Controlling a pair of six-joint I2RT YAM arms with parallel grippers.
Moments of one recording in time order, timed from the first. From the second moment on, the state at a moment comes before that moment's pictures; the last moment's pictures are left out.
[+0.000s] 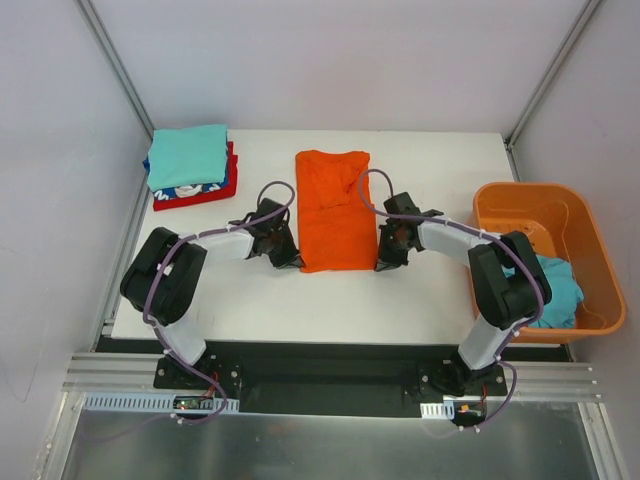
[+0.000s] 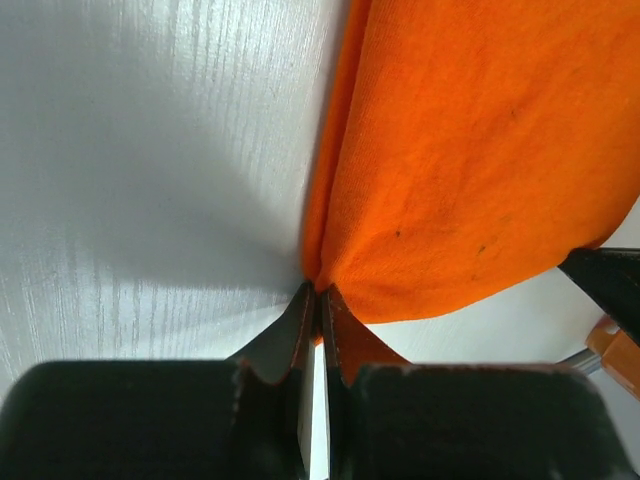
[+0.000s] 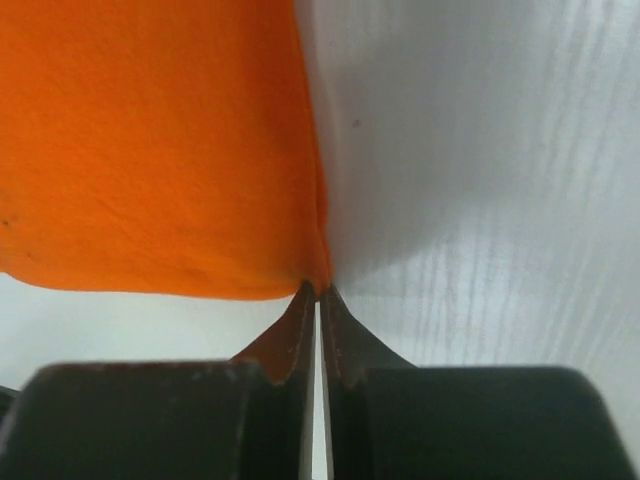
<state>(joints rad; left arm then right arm) -0.49 1.71 0.89 -0.22 0.26 -0.89 0.46 1.72 1.00 -0.52 -0.13 0.58</state>
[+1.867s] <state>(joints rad) -0.40 1.61 1.30 -0.44 0.11 -0.80 0.31 1.64 1.38 -0.67 -0.26 0.45</state>
